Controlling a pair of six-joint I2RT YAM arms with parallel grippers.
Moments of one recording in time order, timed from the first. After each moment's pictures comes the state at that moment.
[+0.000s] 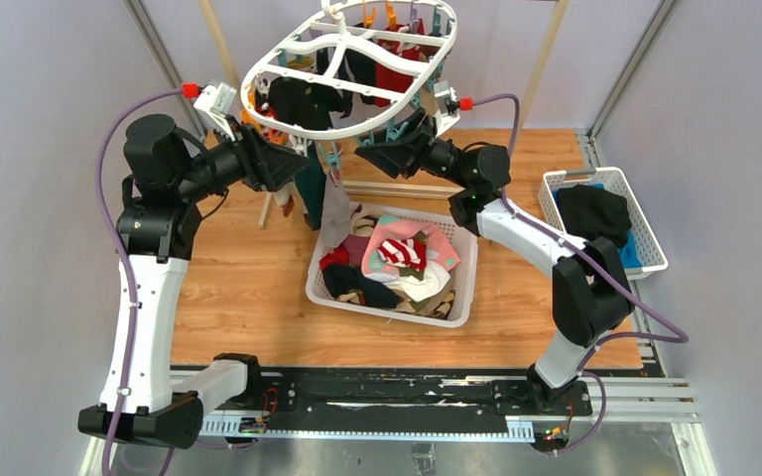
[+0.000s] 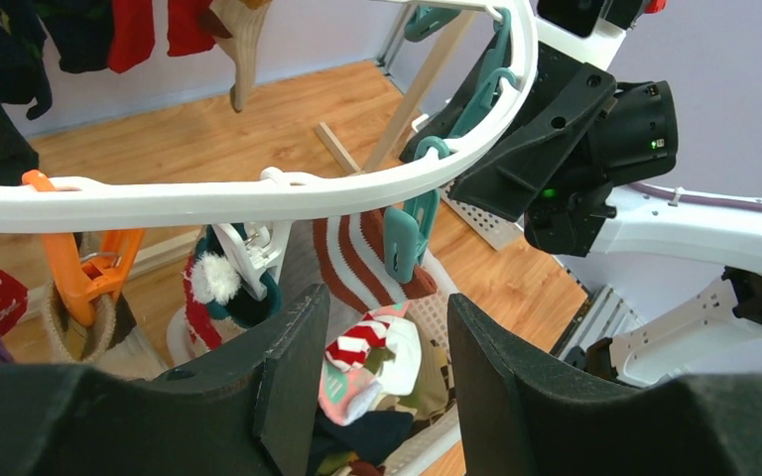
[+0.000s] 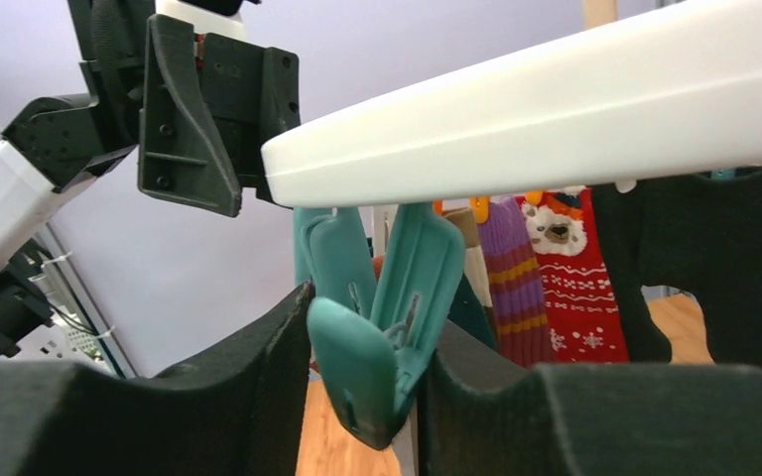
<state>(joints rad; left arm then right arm) -0.06 1.09 1.50 -0.52 0.78 -0.33 0.56 1.69 1.27 1.12 -0.74 0.77</state>
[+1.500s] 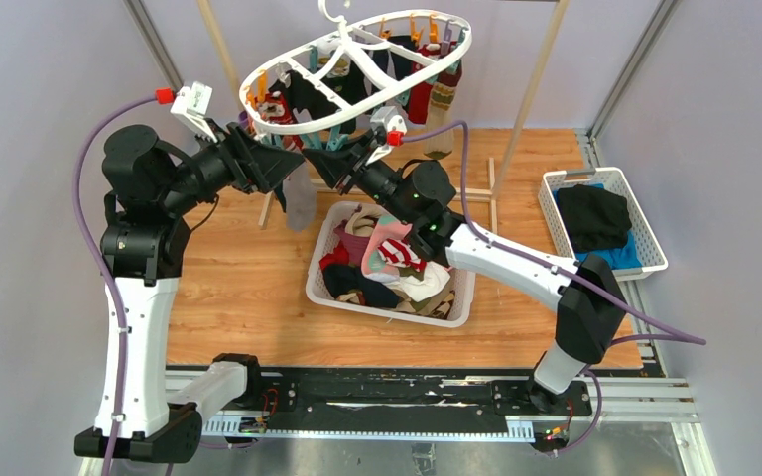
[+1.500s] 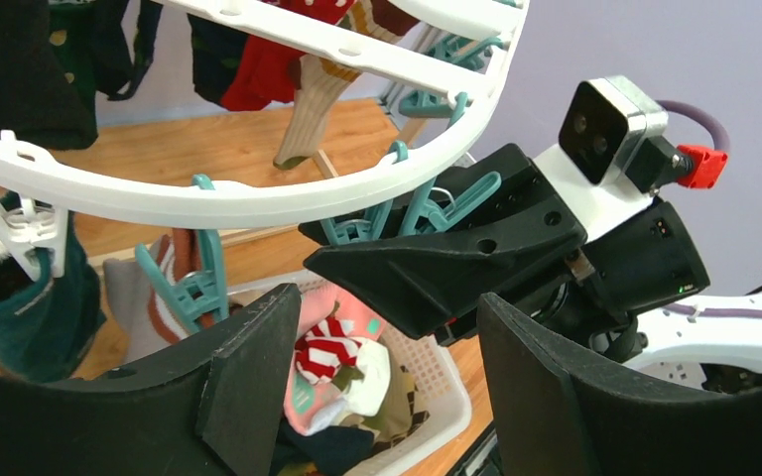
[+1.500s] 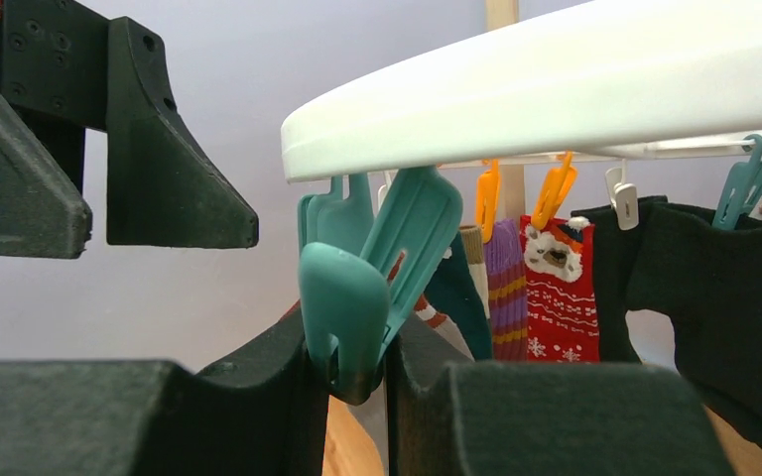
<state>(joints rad) -0.06 1.02 1.53 -0.55 0.69 -0.46 0.92 1.65 1.36 0.74 -0.13 0.22</state>
